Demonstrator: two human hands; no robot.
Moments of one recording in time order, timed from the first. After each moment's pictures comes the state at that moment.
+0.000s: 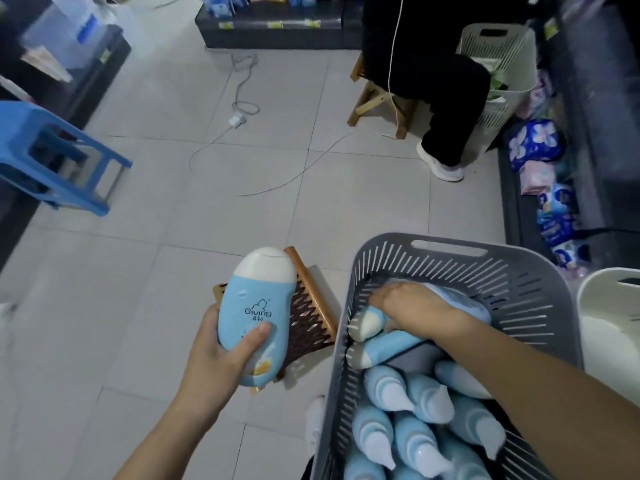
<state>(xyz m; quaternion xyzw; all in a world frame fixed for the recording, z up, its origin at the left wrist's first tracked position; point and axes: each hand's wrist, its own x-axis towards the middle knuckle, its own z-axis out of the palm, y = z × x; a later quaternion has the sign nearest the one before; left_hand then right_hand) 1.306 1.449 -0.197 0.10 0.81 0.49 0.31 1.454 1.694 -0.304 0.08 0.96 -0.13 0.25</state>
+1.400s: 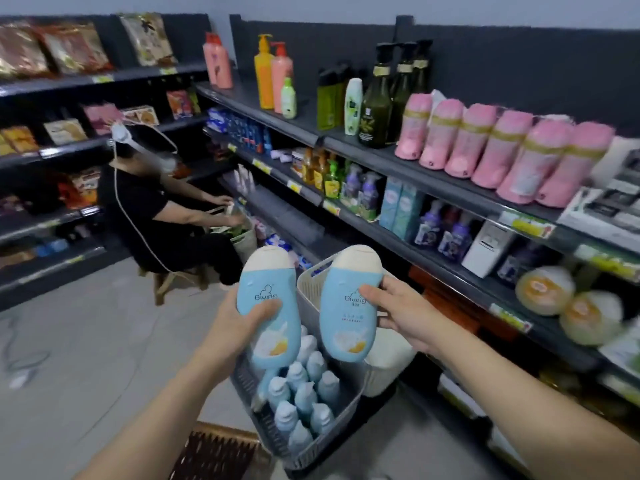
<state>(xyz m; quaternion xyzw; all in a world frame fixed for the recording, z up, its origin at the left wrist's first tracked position) 1.423 1.472 0.054 0.49 0.50 0.43 0.57 1.675 1.441 0.074 0.54 0.42 -0.59 -0.43</state>
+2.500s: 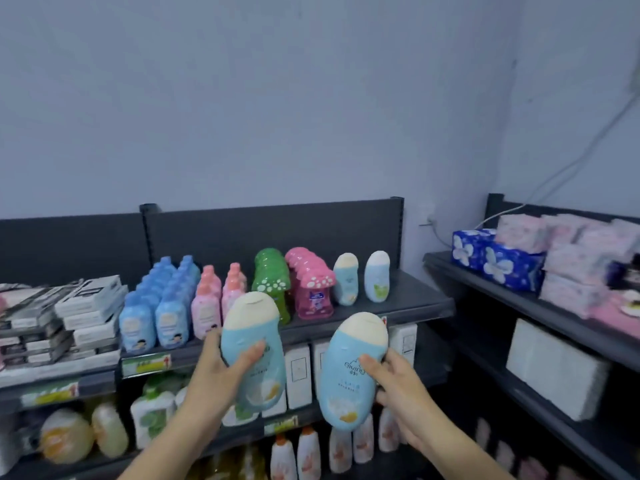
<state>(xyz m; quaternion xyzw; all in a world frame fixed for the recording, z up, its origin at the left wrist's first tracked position) 1.967 1.070 0.206 0.68 0.09 0.24 0.69 2.029 0.830 0.187 0.63 0.12 -0.10 -0.76</state>
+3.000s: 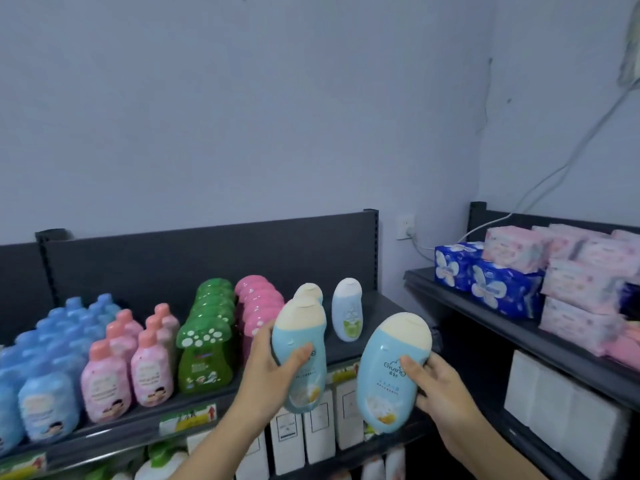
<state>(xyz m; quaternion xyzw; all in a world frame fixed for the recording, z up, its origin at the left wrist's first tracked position) 2.167 0.973 0.212 0.74 -0.02 0.21 0.64 2.185 0.736 0.201 0.60 0.07 -0.01 -0.80</state>
